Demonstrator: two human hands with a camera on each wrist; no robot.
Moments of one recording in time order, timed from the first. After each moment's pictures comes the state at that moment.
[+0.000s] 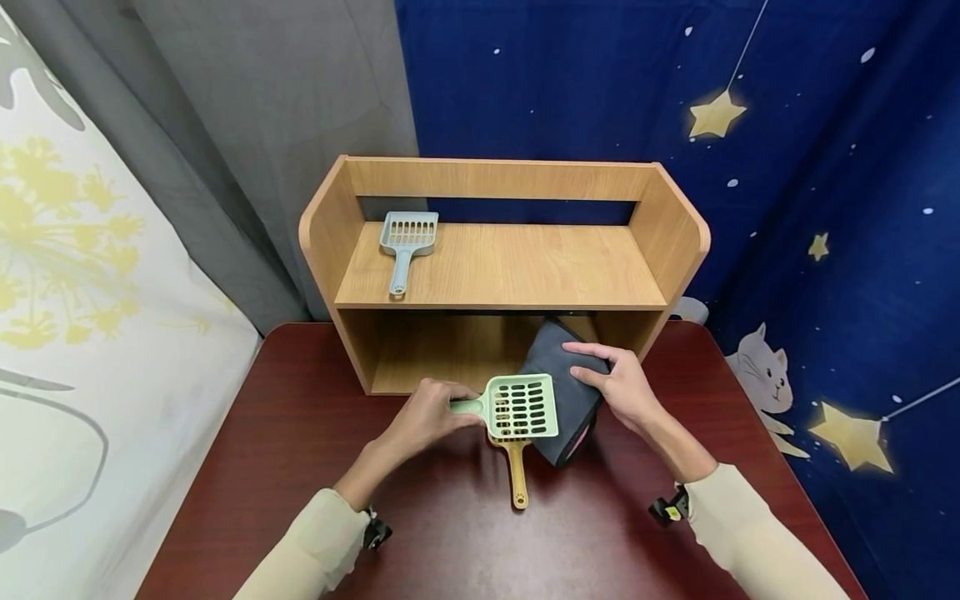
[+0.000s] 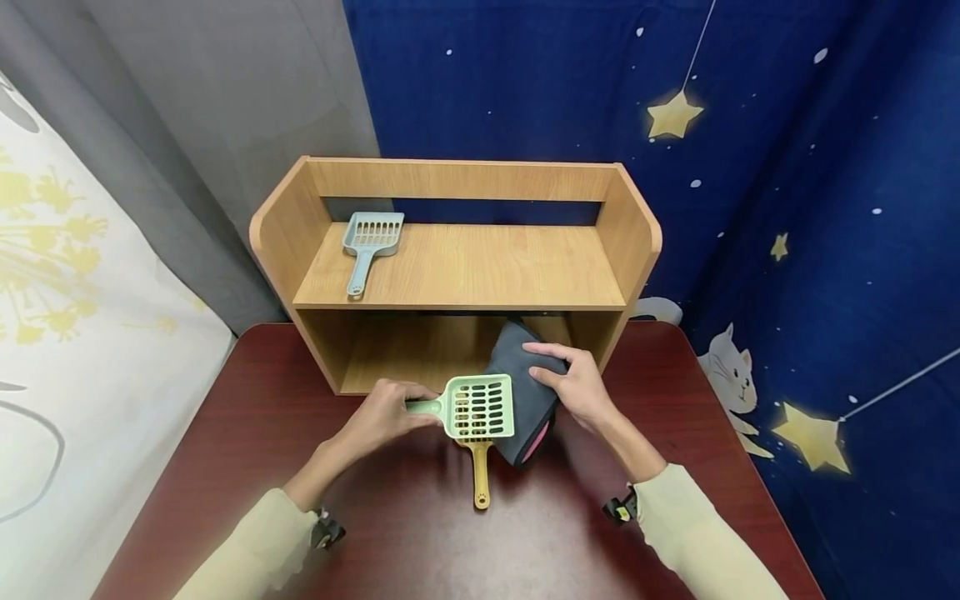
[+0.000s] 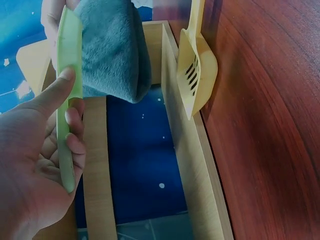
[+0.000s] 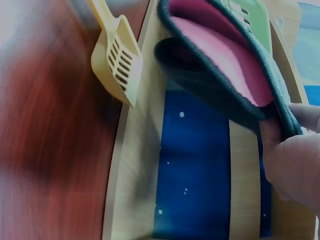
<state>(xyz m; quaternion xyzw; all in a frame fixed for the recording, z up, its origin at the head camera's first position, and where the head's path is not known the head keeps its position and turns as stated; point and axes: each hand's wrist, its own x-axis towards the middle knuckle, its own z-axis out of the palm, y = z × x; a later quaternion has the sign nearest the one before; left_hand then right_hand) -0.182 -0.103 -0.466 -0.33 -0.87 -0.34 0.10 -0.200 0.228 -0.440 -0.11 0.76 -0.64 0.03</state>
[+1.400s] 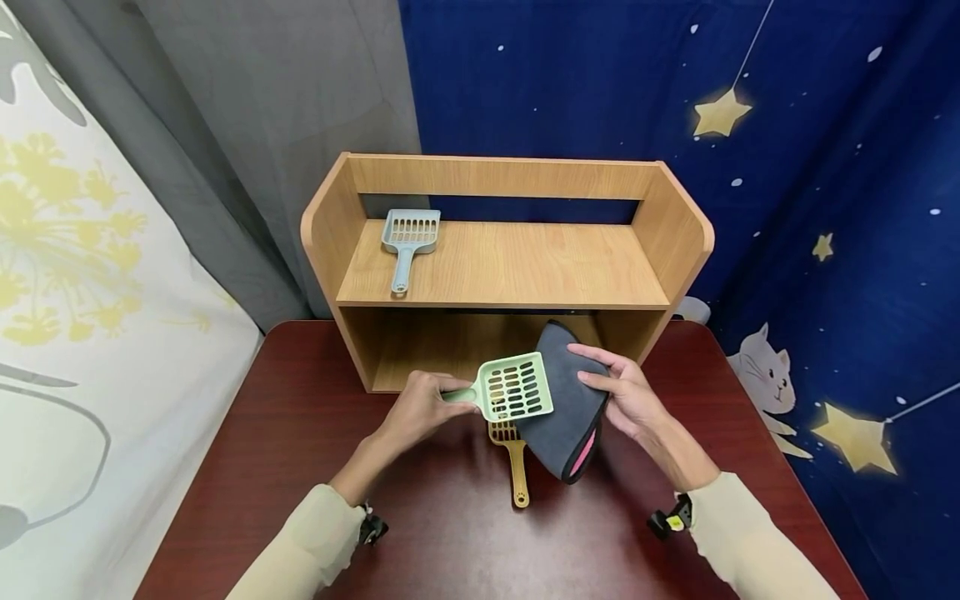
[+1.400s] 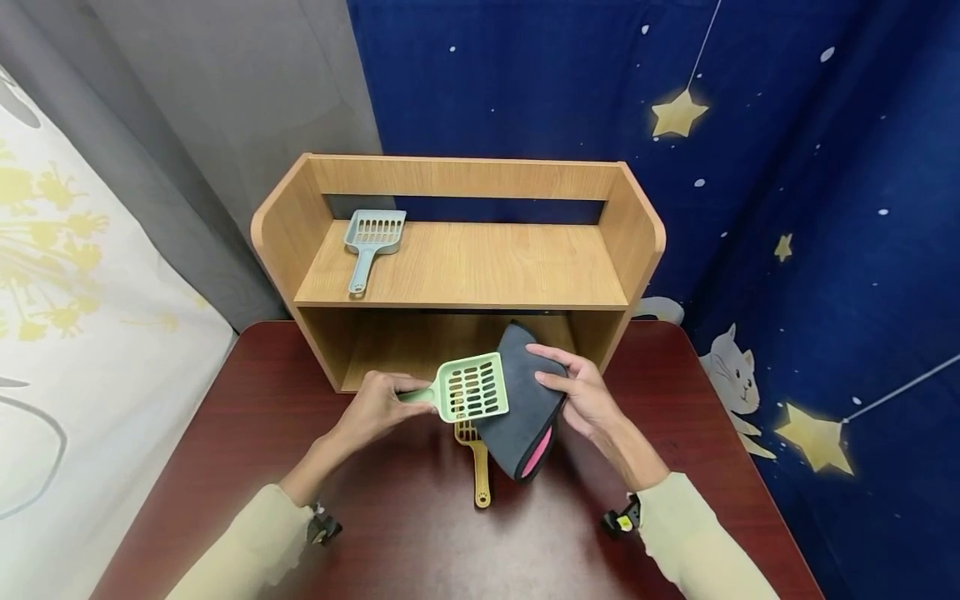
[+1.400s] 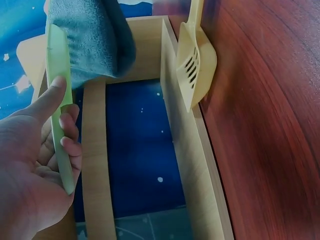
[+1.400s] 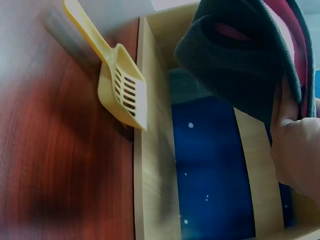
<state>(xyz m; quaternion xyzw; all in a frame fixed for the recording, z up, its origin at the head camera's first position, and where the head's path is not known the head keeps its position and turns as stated) -0.186 -0.110 -0.466 -0.27 -0.86 -0.43 0.09 -0.192 0.229 -0.454 -0.12 0.50 -0.84 0.16</state>
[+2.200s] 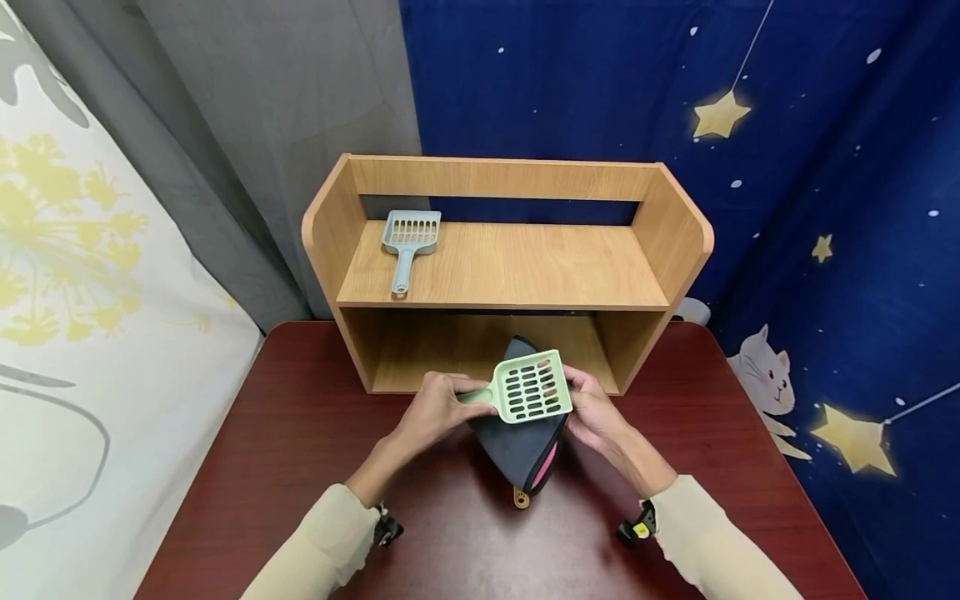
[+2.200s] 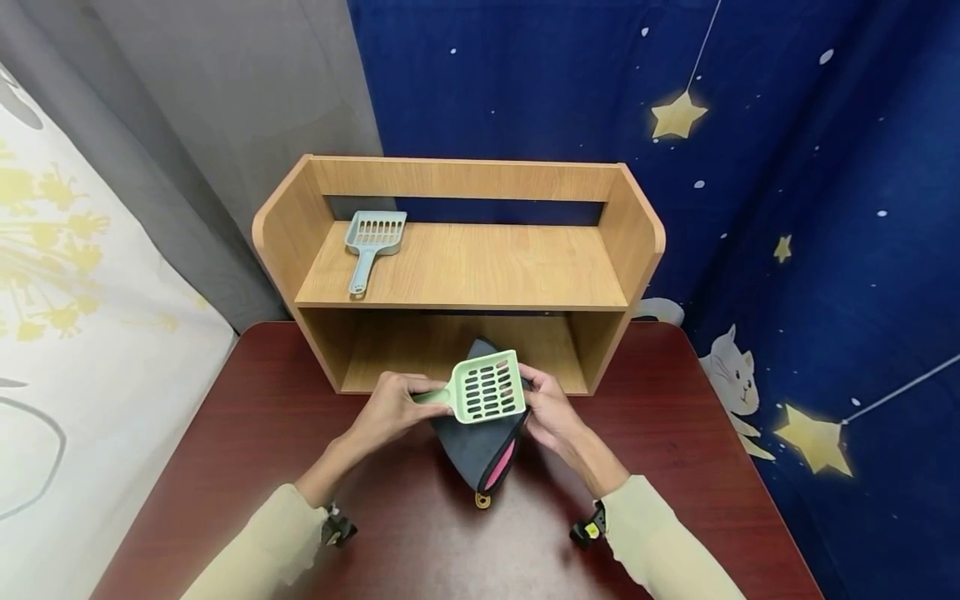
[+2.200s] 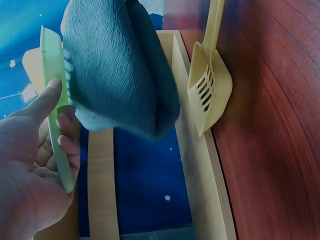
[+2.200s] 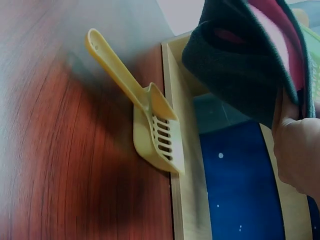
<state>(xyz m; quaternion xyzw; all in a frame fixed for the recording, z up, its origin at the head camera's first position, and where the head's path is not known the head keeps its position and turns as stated) -0.184 -0.089 -0.461 -0.29 -0.85 -0.43 0.10 -0.190 0.185 -0.486 -0.09 0.50 -0.85 0.16</state>
